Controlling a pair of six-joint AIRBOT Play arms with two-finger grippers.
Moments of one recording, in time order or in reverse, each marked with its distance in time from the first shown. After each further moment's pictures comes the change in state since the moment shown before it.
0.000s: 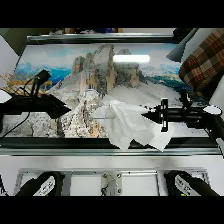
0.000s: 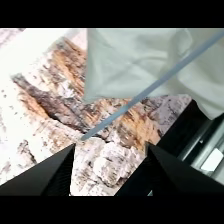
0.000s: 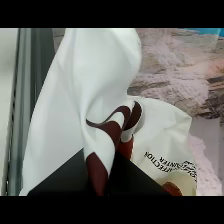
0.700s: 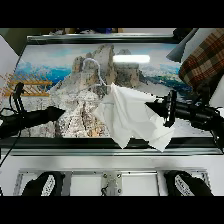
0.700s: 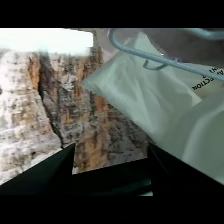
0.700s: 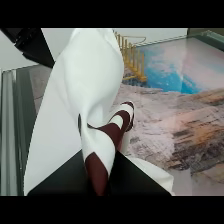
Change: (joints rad) left arm 0.111 0.282 -0.303 -0.104 0.128 -0.589; right arm 0.000 0.157 0.000 0.217 -0.054 0.147
